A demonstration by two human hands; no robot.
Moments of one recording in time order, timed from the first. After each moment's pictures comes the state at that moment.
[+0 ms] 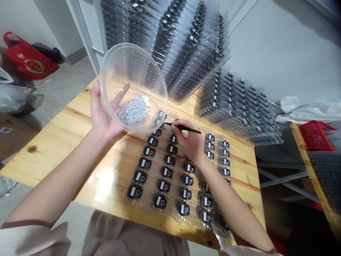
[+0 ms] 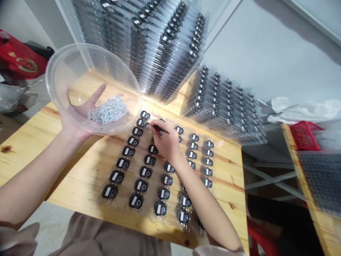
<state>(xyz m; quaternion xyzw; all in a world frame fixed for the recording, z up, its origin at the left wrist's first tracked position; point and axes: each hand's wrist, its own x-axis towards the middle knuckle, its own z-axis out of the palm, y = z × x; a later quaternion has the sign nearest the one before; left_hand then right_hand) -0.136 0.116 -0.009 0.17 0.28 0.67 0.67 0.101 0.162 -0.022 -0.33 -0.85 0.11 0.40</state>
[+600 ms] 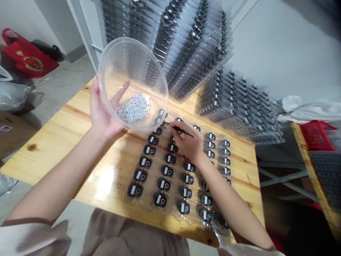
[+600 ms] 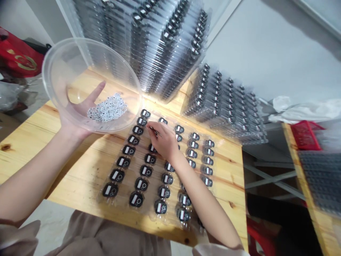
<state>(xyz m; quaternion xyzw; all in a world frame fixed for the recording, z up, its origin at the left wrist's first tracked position) -0.136 0.115 -0.008 0.19 0.30 0.66 0.66 0.100 0.159 -0.026 -0.30 -0.88 0.08 0.37</state>
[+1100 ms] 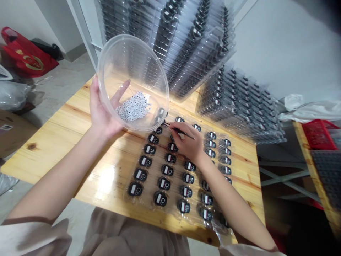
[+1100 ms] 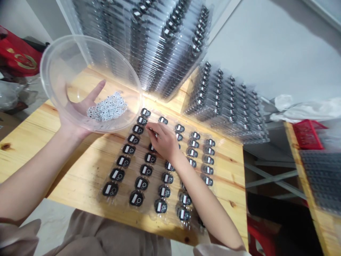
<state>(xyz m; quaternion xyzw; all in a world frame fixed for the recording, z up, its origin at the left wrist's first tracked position) -0.137 0.115 -0.008 0.17 0.28 0.66 0.67 0.101 0.156 -0.025 -0.27 -0.88 0.07 0.37</state>
